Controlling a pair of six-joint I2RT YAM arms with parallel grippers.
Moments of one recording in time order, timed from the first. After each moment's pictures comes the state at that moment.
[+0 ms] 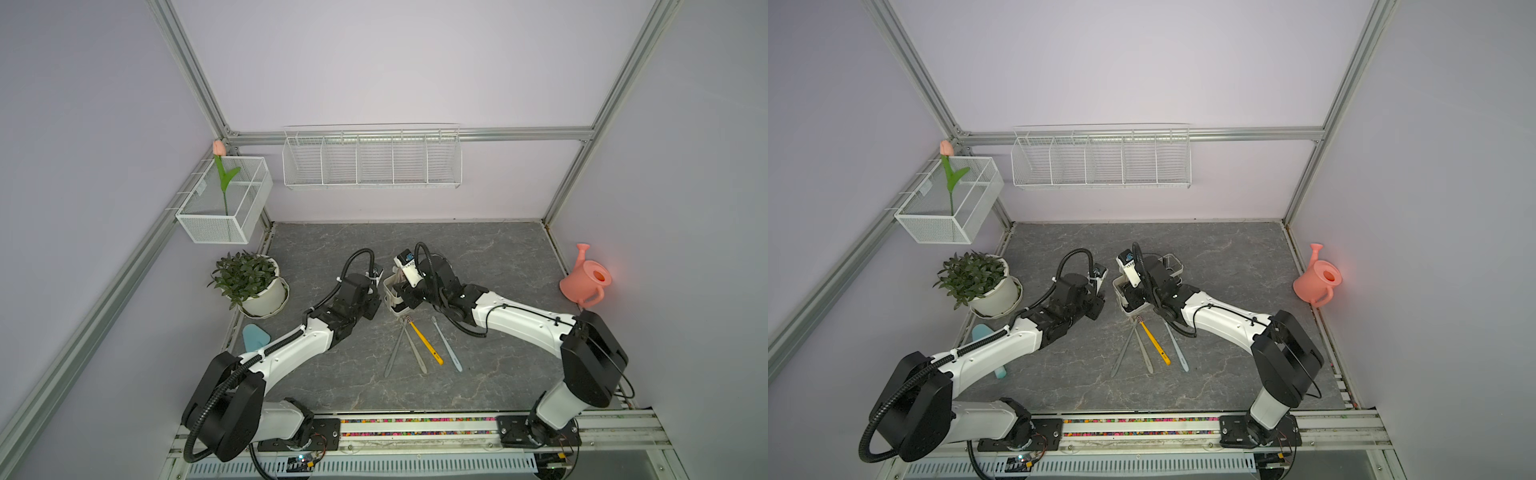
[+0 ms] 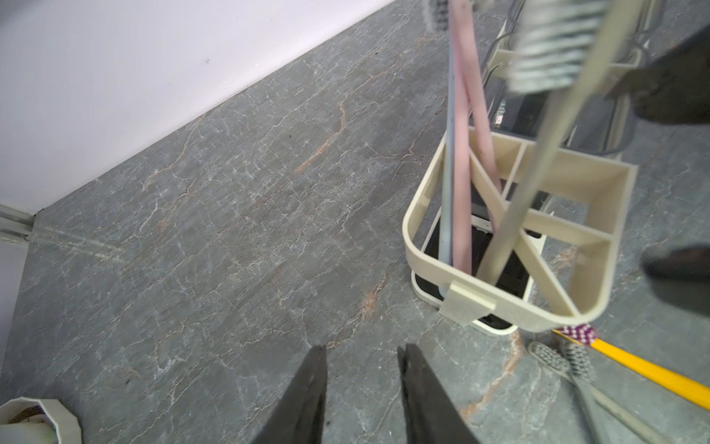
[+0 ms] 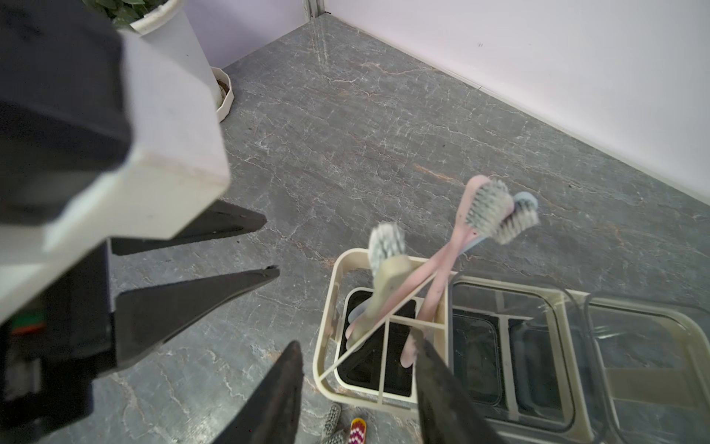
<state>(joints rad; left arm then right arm) -0.62 1.32 0.73 -0.04 -0.20 0.13 0.82 1.64 1.14 -0.06 0.01 0.05</state>
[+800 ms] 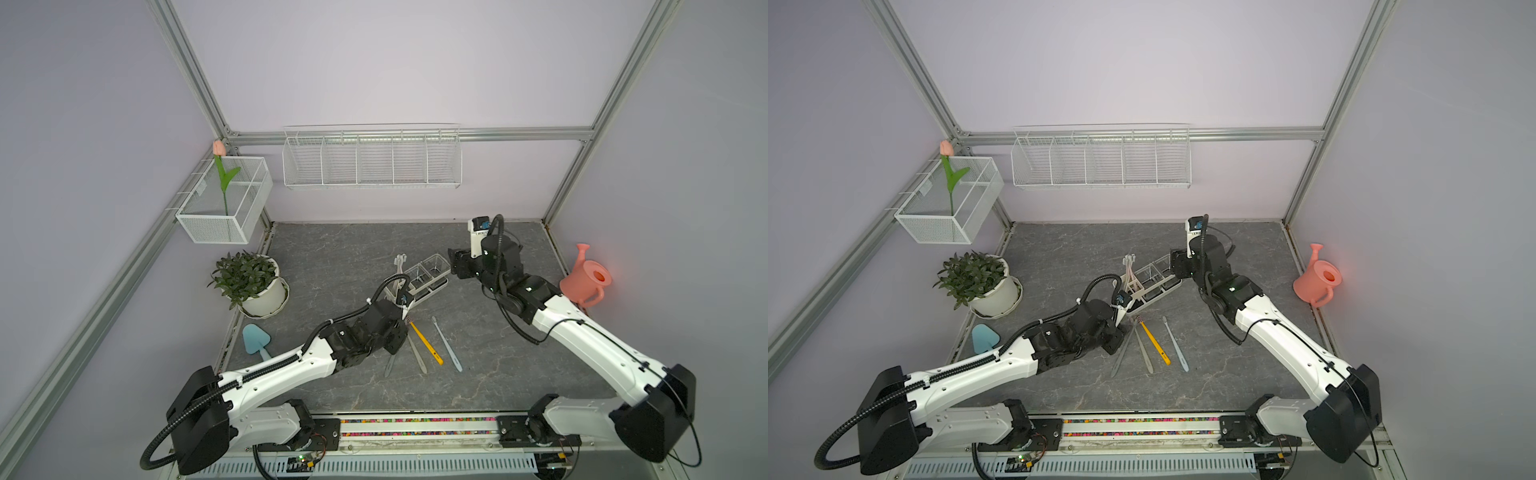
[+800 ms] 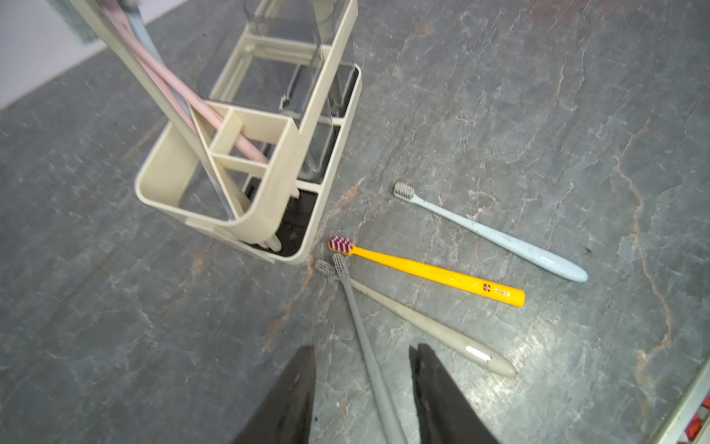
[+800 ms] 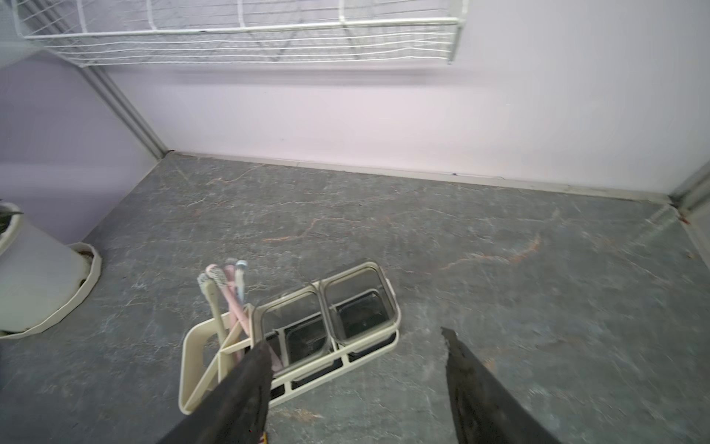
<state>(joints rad) -1.00 1.22 0.79 -0.36 -0.18 -0.14 0.58 1.26 1.14 -0.33 0.27 0.27</state>
